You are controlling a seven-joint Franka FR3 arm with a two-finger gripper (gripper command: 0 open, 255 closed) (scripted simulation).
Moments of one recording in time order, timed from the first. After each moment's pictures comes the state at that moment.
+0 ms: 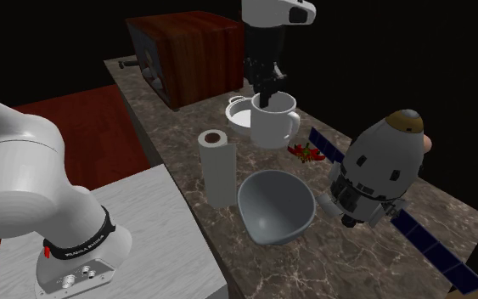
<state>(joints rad) -0.02 -0.29 -0.08 -2.19 -0.02 1.94 -0.07</state>
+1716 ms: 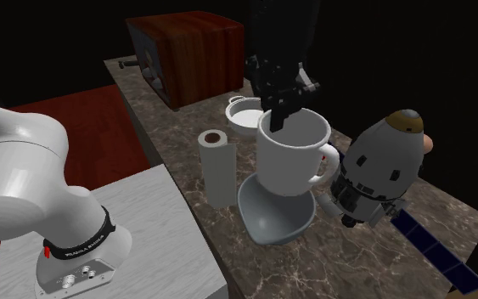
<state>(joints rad) -0.14 -0.46 -0.28 -2.17 -0.11 1.76 -0.36</state>
